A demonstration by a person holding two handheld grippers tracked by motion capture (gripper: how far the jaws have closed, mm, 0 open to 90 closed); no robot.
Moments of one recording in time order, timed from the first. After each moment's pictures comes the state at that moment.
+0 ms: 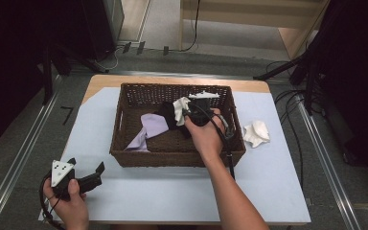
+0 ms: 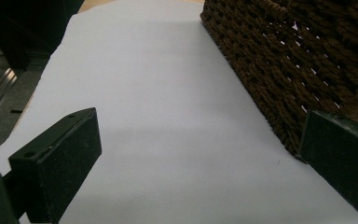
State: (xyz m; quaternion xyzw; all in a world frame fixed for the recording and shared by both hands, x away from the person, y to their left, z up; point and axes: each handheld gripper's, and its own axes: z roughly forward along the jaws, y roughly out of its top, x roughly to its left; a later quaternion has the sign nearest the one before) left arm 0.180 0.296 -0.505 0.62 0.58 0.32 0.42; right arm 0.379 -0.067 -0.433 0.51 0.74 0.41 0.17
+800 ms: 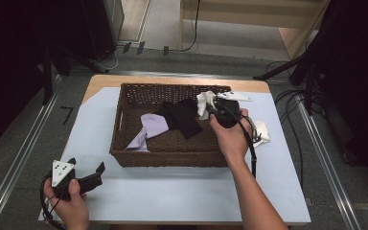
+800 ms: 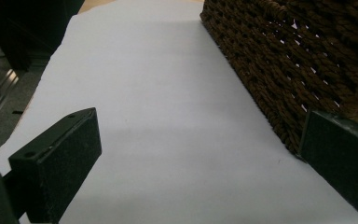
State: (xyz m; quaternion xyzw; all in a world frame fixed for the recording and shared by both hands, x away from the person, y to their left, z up) left arm 0.180 0.295 -0.505 0.62 0.58 0.32 0.42; right arm 0.361 -0.136 -0.411 0.51 0.70 0.45 0.23
